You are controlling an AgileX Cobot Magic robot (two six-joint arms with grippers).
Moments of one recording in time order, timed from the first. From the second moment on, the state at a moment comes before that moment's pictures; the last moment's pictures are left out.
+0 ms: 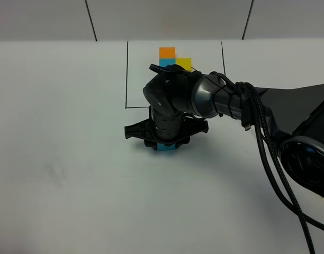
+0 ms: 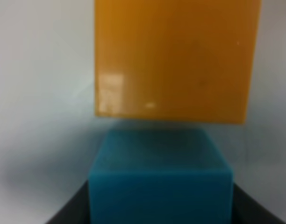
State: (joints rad) left arm 0.00 -0.01 -0.51 -0.04 1.08 0.02; right arm 0.74 2.29 -1.67 -0.14 0.85 0.82
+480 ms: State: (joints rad) left arm 0.00 -0.01 -0.51 -0.04 1.08 0.02; right arm 0.72 2.30 -1.67 -0.15 0.81 0.82
